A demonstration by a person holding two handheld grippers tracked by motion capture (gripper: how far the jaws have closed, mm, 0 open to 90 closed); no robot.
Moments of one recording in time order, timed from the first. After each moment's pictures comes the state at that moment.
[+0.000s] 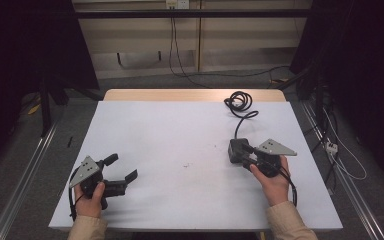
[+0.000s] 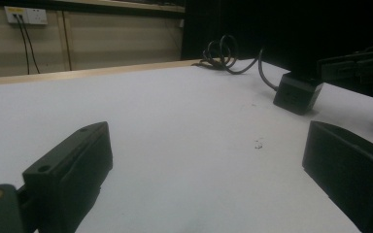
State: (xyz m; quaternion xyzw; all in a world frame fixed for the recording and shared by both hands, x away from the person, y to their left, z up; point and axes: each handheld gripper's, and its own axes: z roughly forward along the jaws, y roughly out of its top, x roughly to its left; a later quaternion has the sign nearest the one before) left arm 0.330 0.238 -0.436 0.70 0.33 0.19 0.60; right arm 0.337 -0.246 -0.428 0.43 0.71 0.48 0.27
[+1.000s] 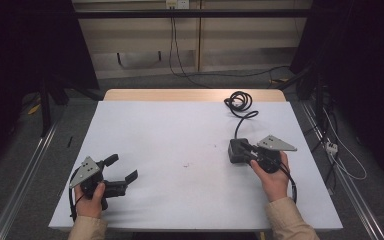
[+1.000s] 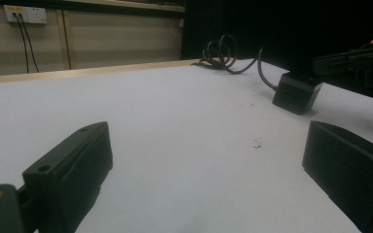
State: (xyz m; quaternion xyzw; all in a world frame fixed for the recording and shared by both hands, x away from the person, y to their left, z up) left arm 0.329 0.236 -0.437 0.70 0.34 0.18 0.60; right arm 0.346 -0.249 -0.425 0.44 0.71 0.48 0.27
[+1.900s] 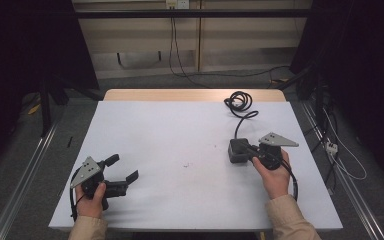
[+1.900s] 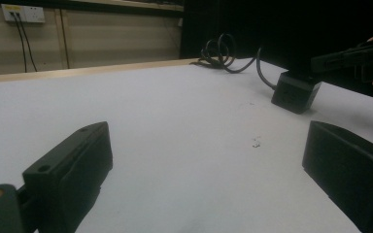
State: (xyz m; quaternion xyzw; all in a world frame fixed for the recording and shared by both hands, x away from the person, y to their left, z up) left arm 0.329 0.235 -0.438 0.70 0.33 0.18 0.60; right arm 0.352 -0.254 -0.421 0.46 0.71 0.48 0.24
